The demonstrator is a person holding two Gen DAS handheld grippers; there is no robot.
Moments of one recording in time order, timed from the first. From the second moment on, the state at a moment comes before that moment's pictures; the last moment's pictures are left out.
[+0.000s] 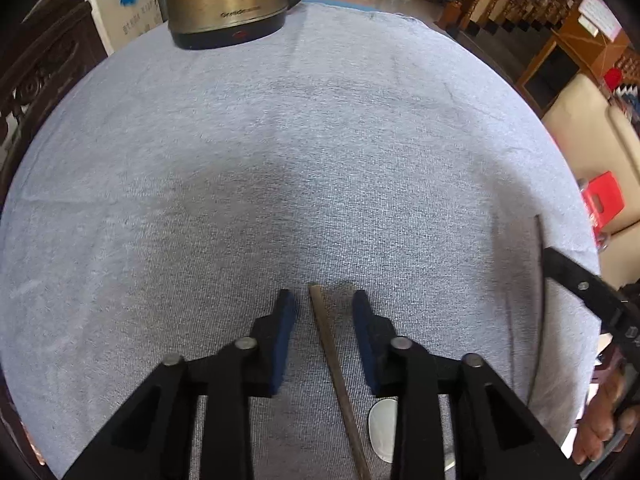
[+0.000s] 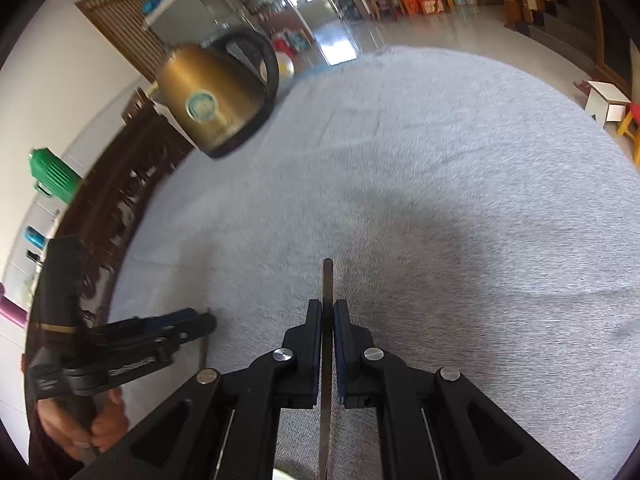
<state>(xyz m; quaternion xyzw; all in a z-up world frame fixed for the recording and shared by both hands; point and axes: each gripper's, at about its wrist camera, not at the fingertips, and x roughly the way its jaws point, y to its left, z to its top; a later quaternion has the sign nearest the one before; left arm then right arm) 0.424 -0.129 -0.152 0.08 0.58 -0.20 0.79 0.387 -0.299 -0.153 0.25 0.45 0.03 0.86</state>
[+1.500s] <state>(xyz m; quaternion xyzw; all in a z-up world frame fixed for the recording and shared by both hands) 0.232 0.084 0.066 -0.07 0.28 -0.16 0.94 0.088 -0.268 0.032 0.19 0.15 -0.08 0.97</state>
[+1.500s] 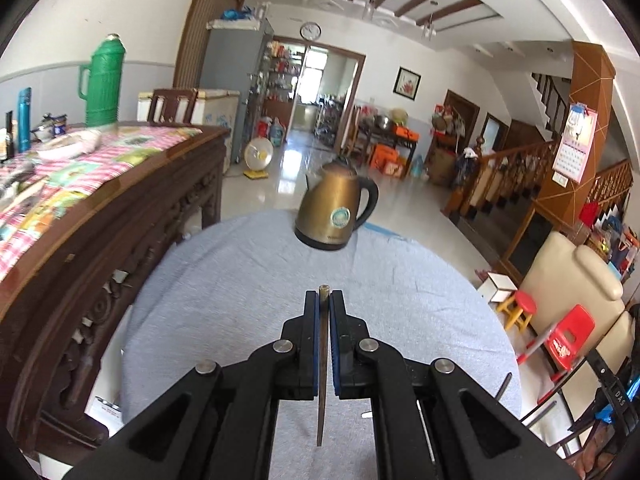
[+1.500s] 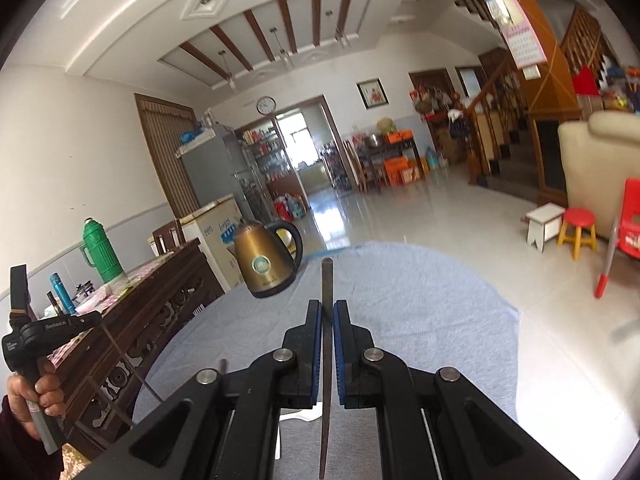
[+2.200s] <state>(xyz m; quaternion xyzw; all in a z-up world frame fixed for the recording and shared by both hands) 0.114 0.113 0.147 -0.03 0.22 -0.18 0.96 0.029 -0.210 0.090 0.16 0.08 -0.02 0.98</state>
